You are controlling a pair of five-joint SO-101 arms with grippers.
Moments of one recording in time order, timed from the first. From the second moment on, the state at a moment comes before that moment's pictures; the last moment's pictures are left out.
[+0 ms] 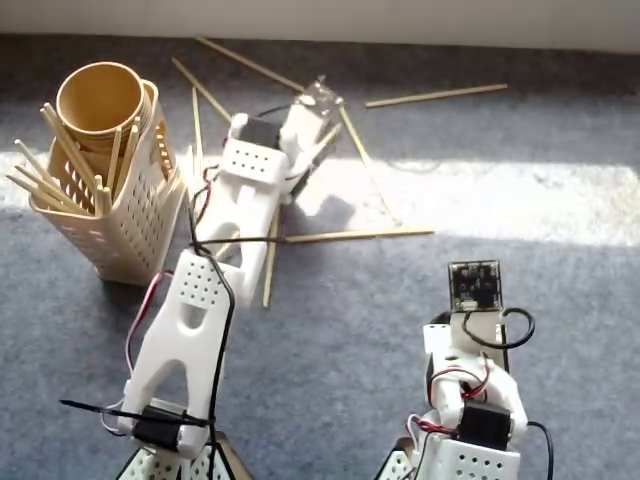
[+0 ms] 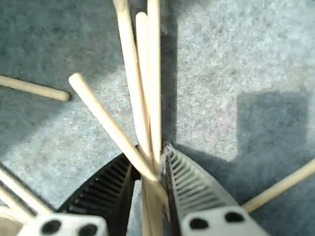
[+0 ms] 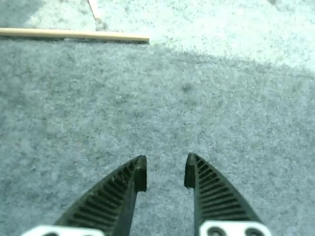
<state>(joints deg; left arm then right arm) 7.9 71.3 -86.0 96.2 -12.7 8.1 -103.1 91.6 64.4 15.6</state>
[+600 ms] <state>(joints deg) 4.0 32.3 -92.5 98.0 -12.9 7.8 -103.1 91.6 64.4 15.6</state>
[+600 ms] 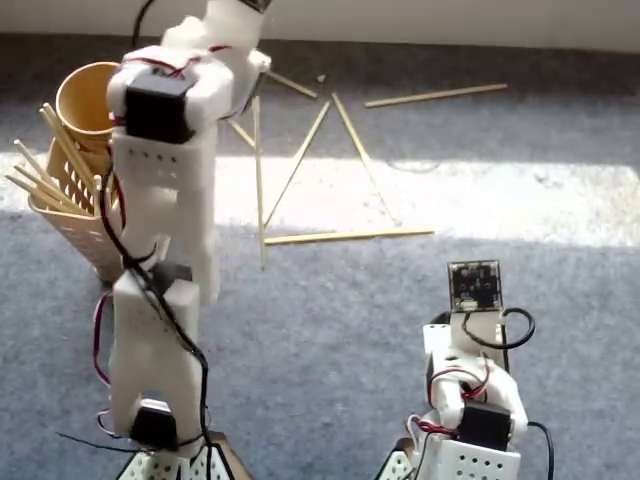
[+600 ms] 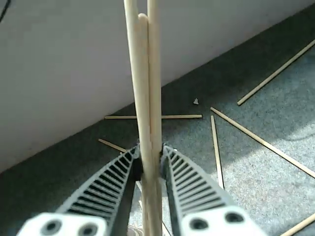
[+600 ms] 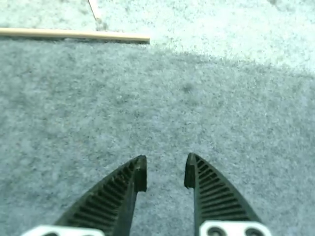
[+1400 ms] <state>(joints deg) -12.7 11.5 -93.8 98.3 -8.9 7.6 -103.2 92.7 64.4 15.6</state>
